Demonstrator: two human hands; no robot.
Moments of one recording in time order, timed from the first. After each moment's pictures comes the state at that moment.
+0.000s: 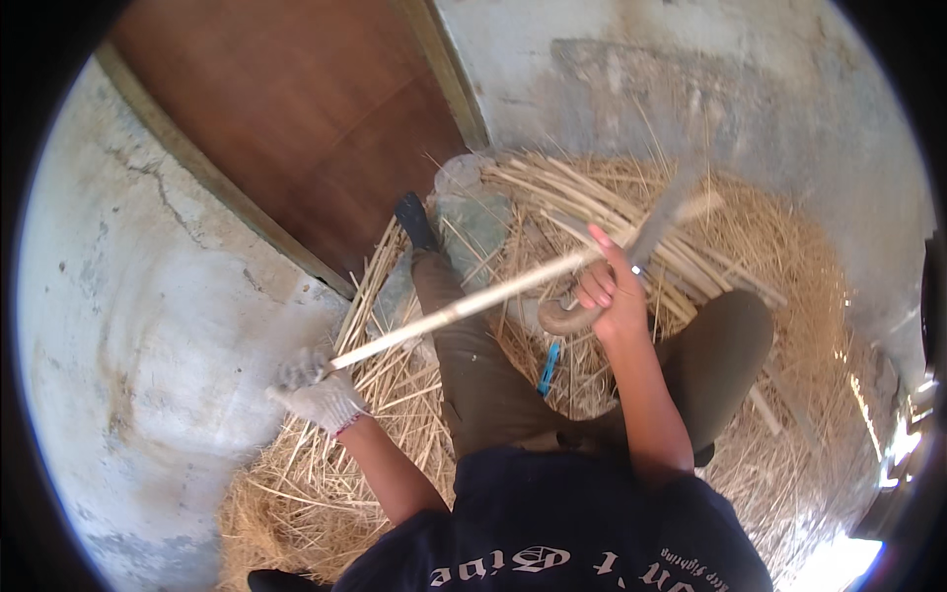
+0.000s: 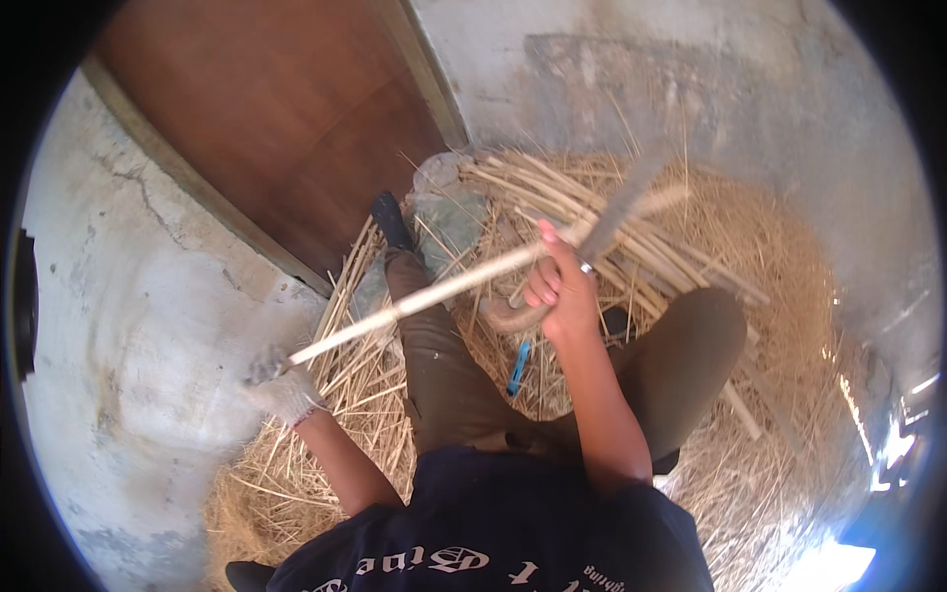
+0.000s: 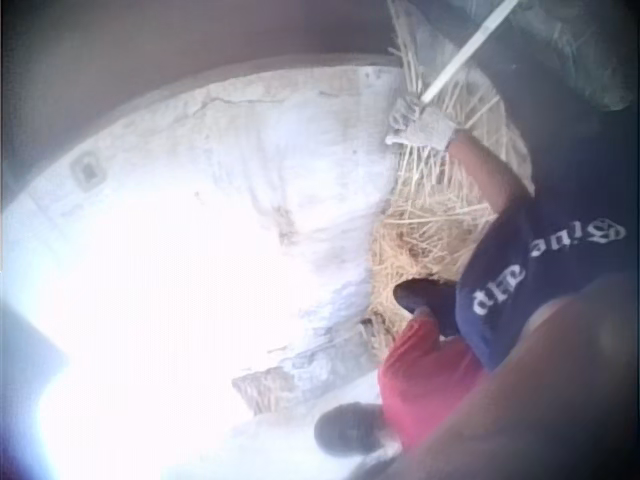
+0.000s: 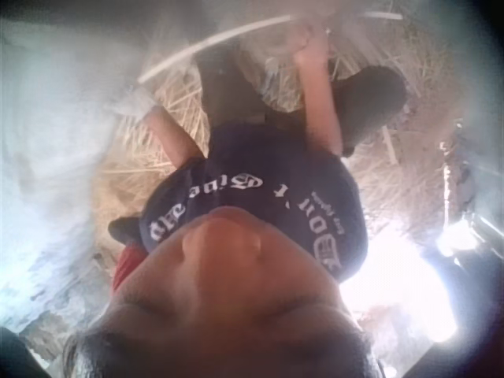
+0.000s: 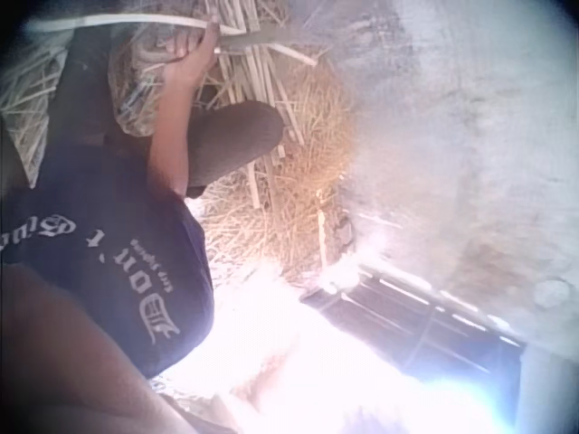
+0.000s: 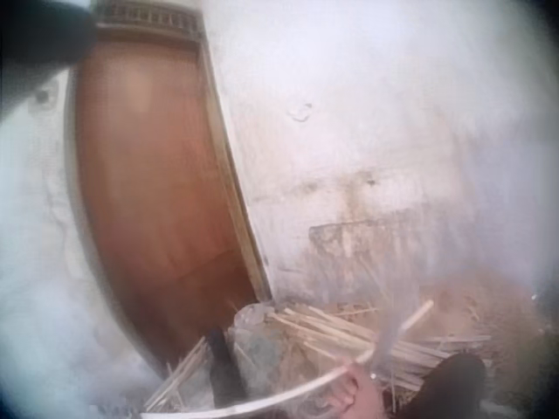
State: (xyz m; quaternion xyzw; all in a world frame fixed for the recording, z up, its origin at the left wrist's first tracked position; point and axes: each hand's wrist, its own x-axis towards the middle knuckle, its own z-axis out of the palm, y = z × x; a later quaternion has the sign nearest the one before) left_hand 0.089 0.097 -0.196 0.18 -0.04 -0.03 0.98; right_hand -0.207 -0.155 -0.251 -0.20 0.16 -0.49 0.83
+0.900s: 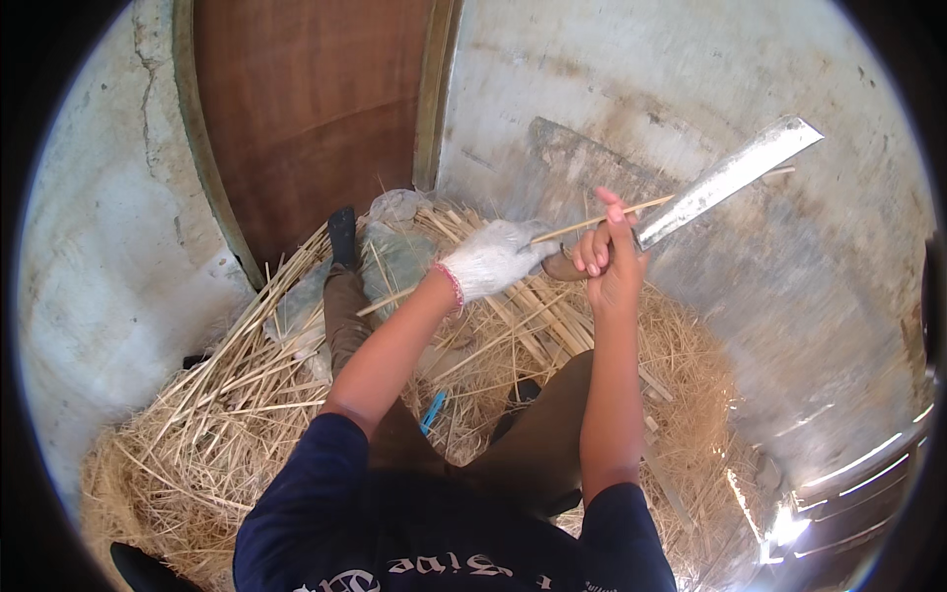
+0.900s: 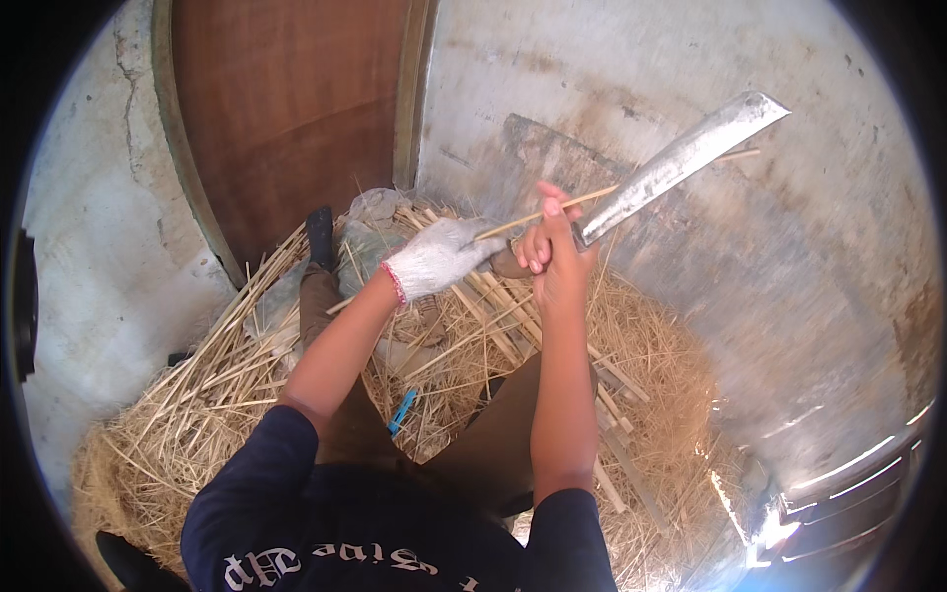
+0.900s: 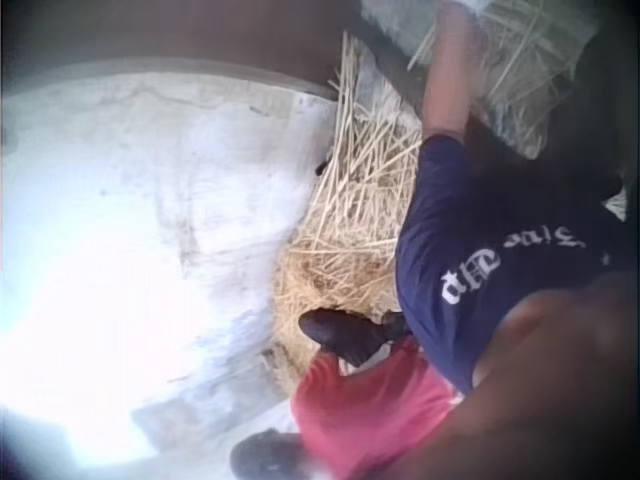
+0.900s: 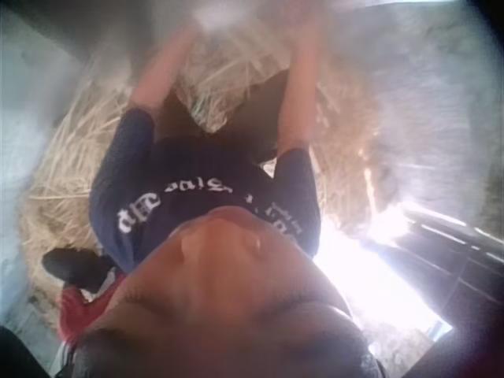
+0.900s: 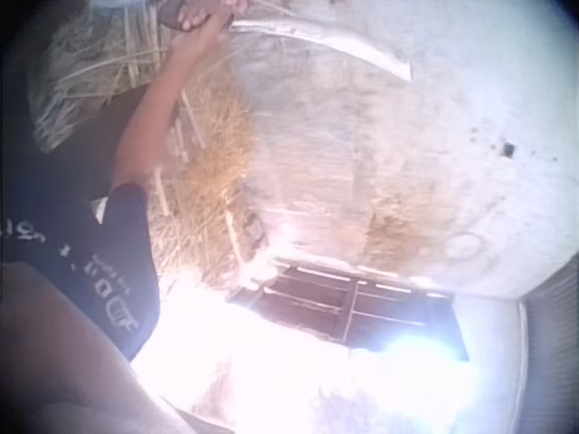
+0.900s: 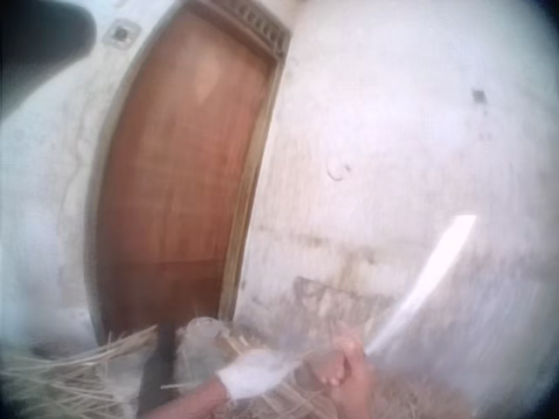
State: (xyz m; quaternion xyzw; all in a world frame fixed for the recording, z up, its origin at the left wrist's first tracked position) left_hand -0.060 -0.169 -0.114 0.60 -0.69 -0.19 0.36; right_hand -0.236 -0.237 -0.103 -0.51 0.06 -0.59 0.62
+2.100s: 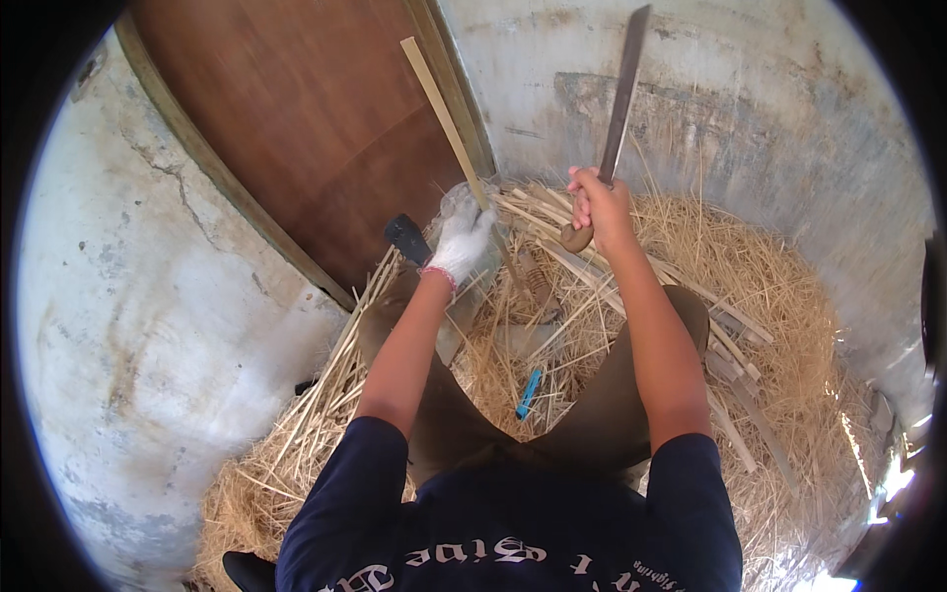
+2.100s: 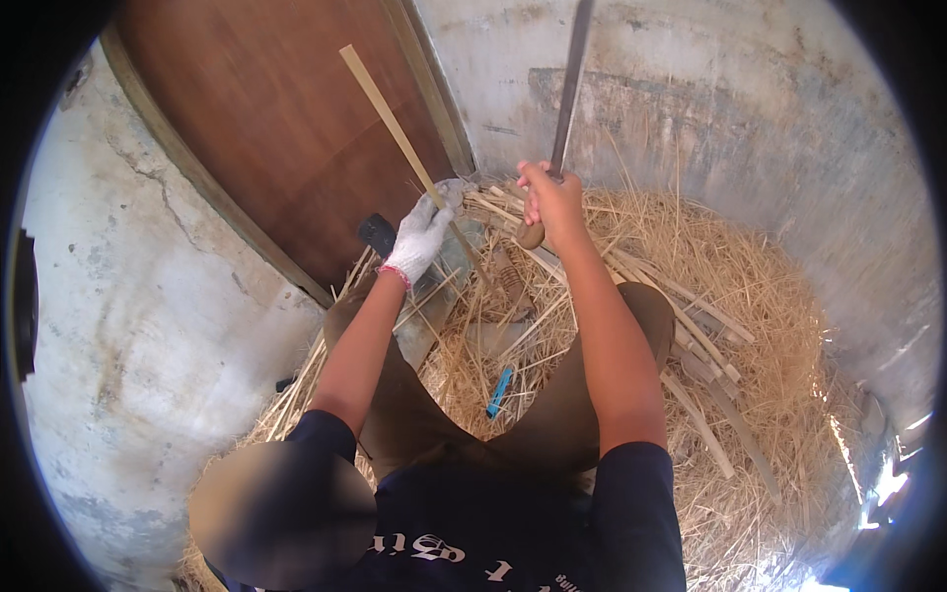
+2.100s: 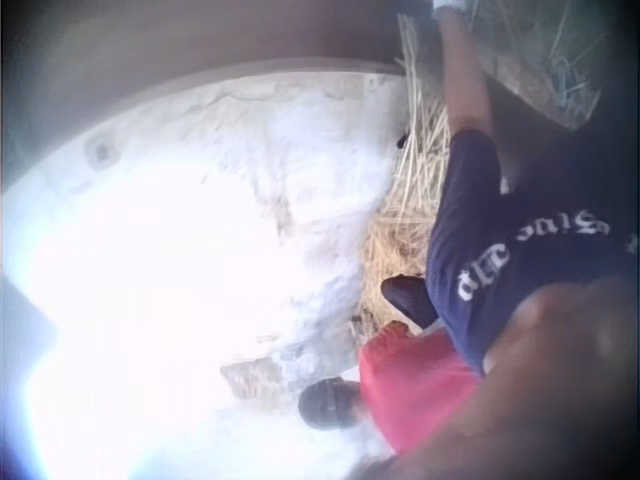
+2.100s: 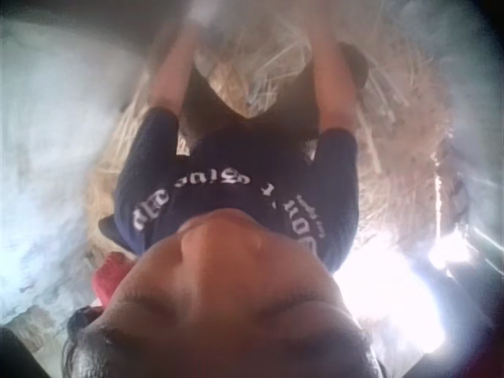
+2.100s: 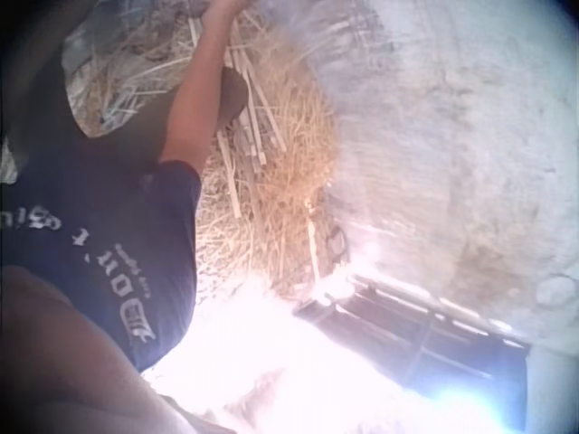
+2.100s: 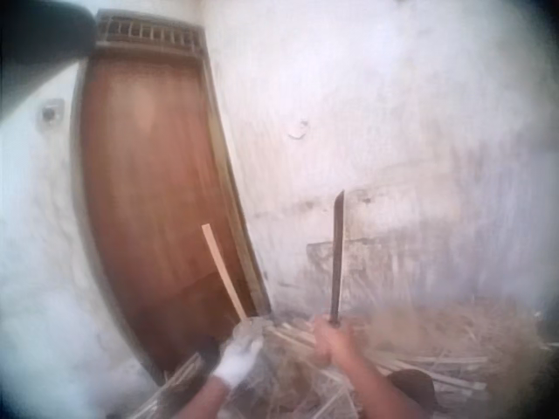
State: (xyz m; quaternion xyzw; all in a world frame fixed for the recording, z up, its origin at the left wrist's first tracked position) left_hand 0.037 -0.197 -0.212 0.71 -0.57 -0.03 0.42; right_hand -0.198 -0.309 -0.175 -0.47 0.18 -0.51 0.69
